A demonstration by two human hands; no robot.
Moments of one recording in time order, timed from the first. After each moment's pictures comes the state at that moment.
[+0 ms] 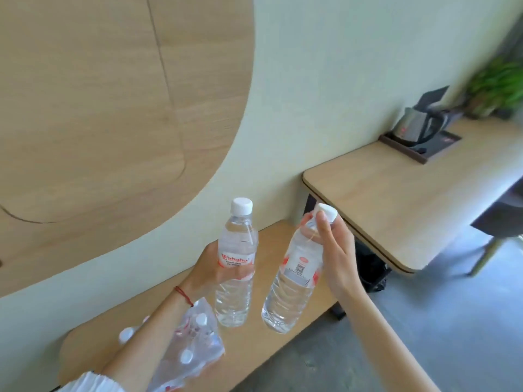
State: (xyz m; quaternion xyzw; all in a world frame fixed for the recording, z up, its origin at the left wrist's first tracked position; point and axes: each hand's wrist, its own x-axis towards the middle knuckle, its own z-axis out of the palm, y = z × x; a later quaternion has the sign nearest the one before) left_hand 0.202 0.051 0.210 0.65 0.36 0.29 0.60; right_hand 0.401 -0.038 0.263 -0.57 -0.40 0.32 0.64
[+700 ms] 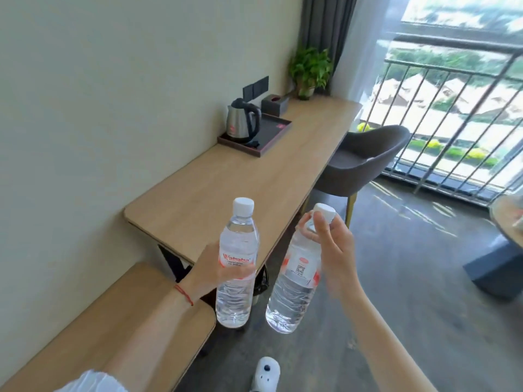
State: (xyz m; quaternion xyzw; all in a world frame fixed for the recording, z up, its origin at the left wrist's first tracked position) left_hand 0.684 -0.047 0.225 0.77 0.17 0.16 0.59; right_hand 0.818 -0.209 0.271 -0.67 -0.24 0.13 0.69
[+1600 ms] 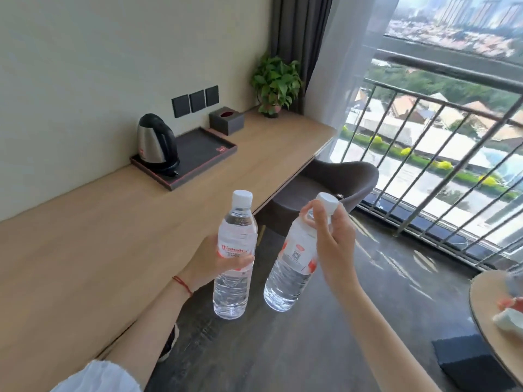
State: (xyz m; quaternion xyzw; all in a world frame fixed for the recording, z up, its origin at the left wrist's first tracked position) left_hand 1.170 -0.093 0.216 0.78 0.21 0.19 0.56; right_hand 1.319 -0.244 0.282 -0.71 -0.29 0.06 0.64
